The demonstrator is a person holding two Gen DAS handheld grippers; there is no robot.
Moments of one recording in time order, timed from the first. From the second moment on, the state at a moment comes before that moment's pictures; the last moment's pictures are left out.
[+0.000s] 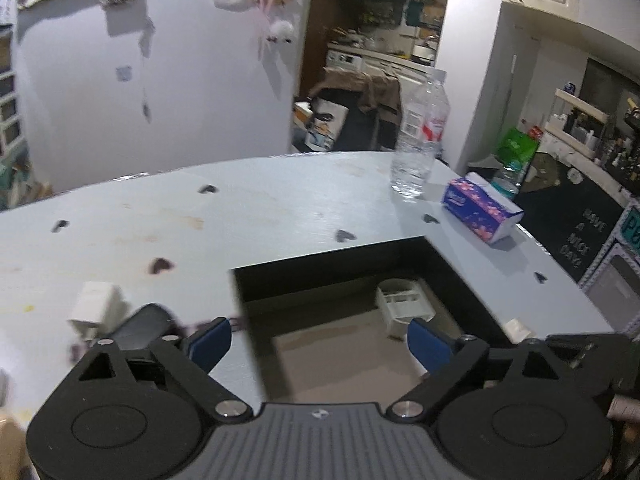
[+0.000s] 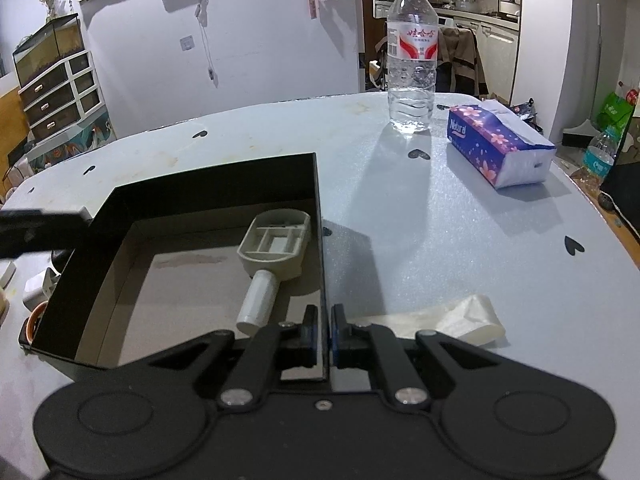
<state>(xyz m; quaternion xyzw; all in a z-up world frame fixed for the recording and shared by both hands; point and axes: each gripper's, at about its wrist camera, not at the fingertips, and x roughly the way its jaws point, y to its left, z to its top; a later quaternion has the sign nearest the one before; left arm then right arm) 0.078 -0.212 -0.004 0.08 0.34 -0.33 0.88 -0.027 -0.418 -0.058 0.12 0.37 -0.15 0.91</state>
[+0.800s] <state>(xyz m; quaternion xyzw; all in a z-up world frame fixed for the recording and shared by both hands) 0.052 -0.108 -0.039 0.06 0.34 -0.23 0.91 -0.027 -0.416 -0.057 0.11 0.37 -0.15 0.91</state>
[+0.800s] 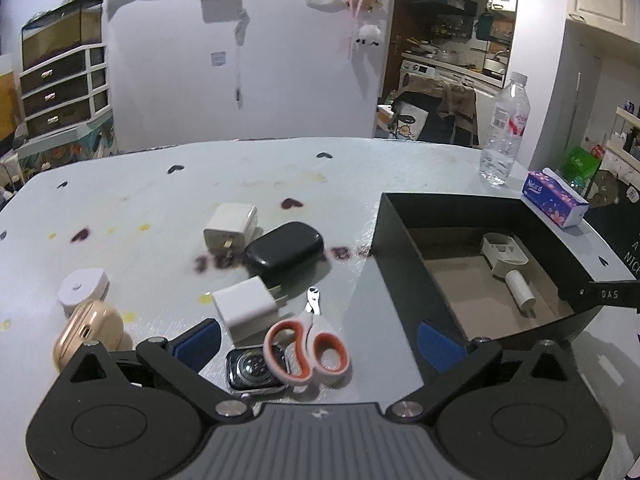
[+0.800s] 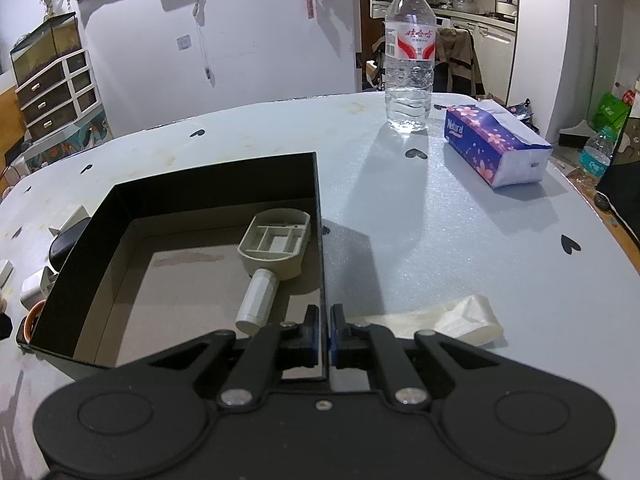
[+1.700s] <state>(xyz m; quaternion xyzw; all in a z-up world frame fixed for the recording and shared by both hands) 0.056 -0.091 -0.062 0.06 0.37 -0.23 0.90 -0.025 -0.417 -0.056 0.09 0.38 -0.13 0.91</state>
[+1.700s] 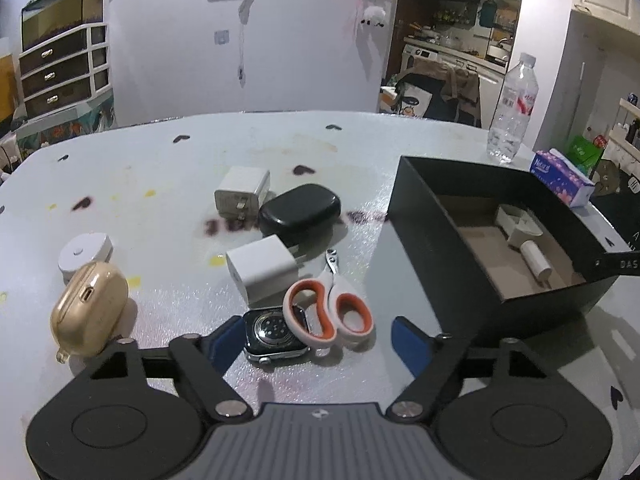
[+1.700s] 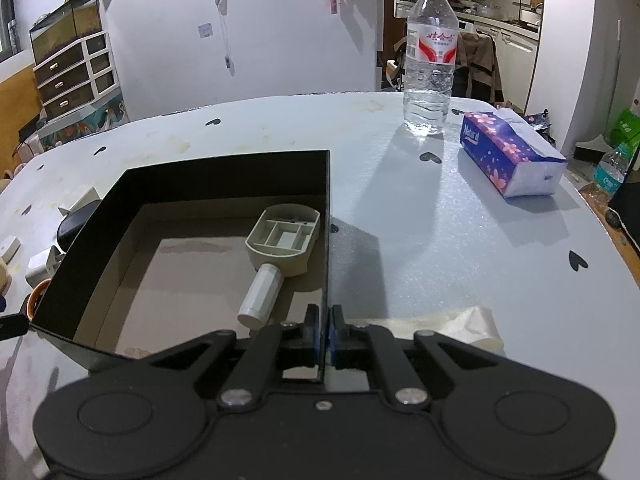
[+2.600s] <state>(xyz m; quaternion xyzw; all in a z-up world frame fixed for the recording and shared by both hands) 0.082 -0.139 -0.087 0.15 0.36 -0.23 0.89 -0.026 -0.416 -0.055 0.08 0.38 -0.13 0.91</state>
